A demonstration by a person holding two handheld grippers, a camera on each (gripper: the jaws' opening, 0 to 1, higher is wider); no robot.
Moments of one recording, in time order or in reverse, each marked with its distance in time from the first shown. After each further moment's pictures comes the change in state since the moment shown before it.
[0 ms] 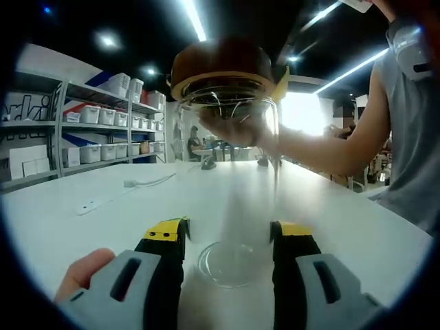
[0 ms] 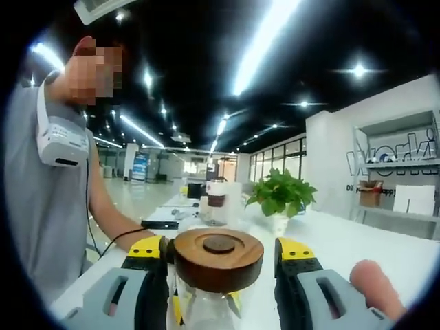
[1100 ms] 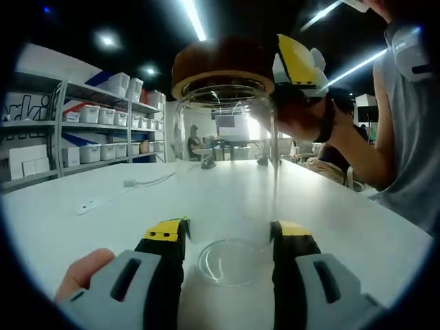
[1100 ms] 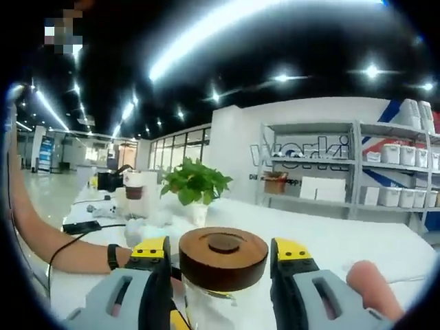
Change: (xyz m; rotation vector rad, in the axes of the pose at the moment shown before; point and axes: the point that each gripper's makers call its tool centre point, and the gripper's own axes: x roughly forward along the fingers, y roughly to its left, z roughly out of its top) left arm 0.000 0.003 -0.002 0.001 0.004 -0.002; right arm -0.010 -0.005 -0.006 -0.061 0.144 -0.725
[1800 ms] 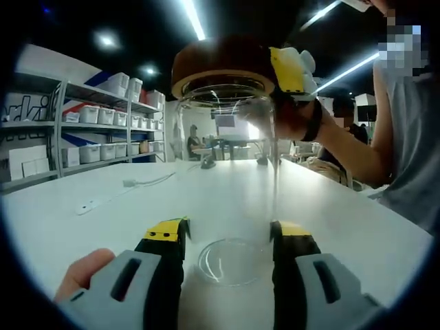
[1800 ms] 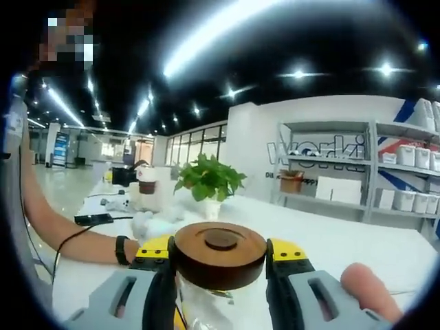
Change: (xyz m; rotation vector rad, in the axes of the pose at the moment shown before) left arm 0.000 0.000 -0.001 0.004 0.002 -0.003; right arm 0.002 0.002 -0.001 0.008 -0.032 0.197
